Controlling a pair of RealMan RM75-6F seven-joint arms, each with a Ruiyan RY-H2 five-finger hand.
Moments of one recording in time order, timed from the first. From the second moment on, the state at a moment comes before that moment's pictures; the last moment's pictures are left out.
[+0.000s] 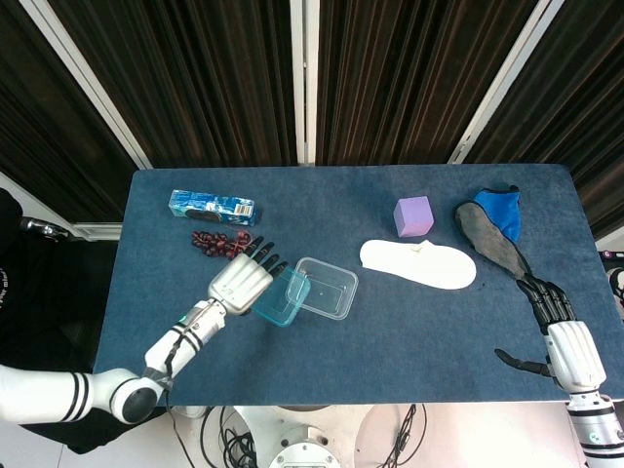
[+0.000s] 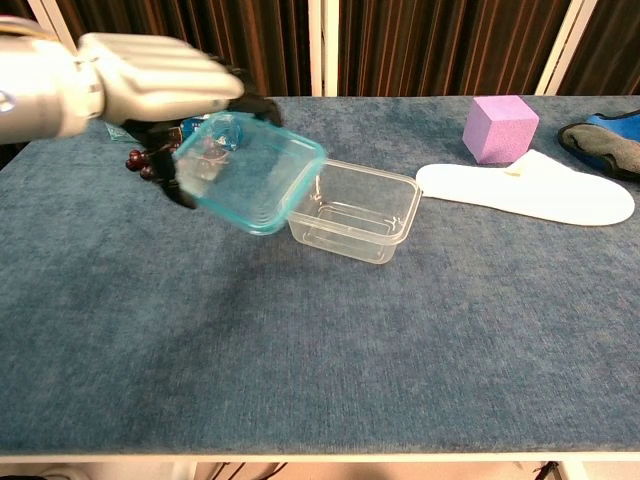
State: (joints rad) left arm -1.03 -1.34 -0.07 -1.82 0.89 0.93 0.85; right arm 0.09 -1.15 0.01 -1.55 -1.63 1.54 0.29
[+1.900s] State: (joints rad) left arm -1.62 -1.57 -0.01 -1.55 0.09 0.81 1.02; right arm 0.09 -1.15 0.01 -1.55 -1.59 1.49 0.29
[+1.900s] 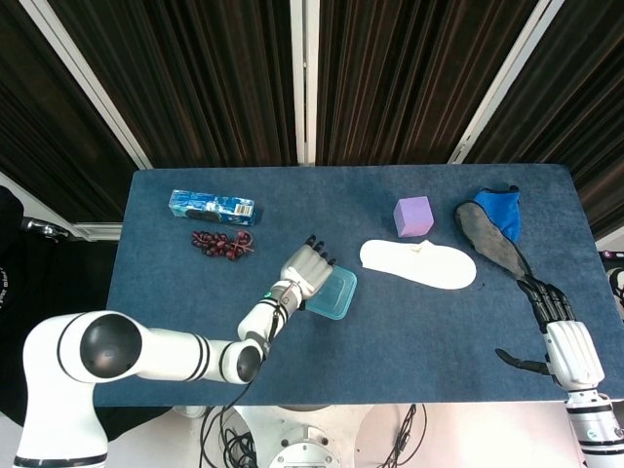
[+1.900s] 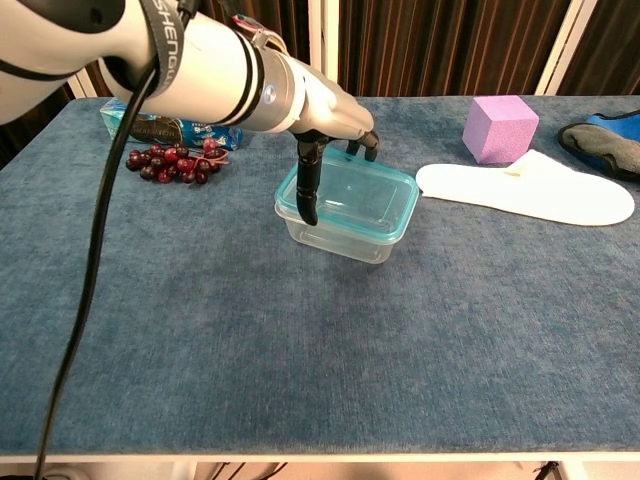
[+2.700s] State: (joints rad) left arm -1.61 -1.57 0.01 -1.56 0.14 0.83 0.97; right arm 0.08 -1.16 0.02 -1.54 -1.60 1.51 0.30
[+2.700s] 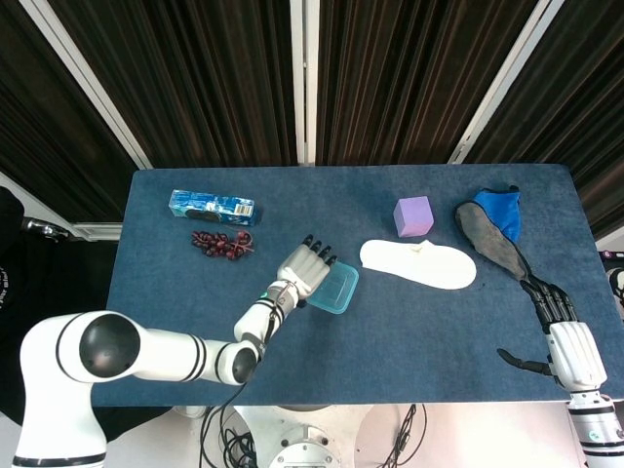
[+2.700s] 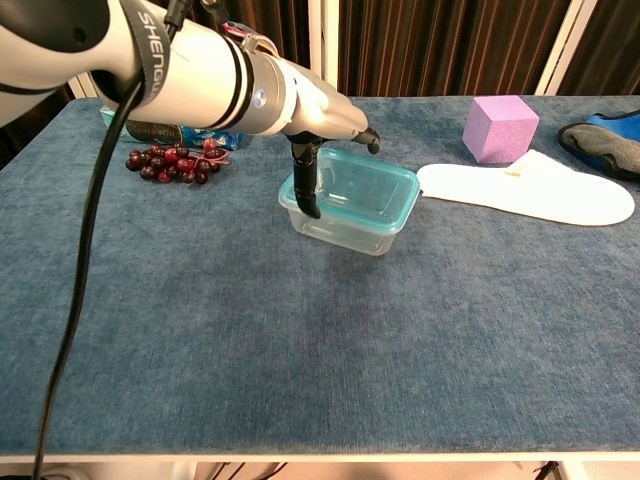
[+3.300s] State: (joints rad) left arm -1.48 -1.49 0.01 -1.70 0.38 0.90 0.83; right arm 0.08 -1.16 0.01 -1.53 -1.62 1.54 0.31
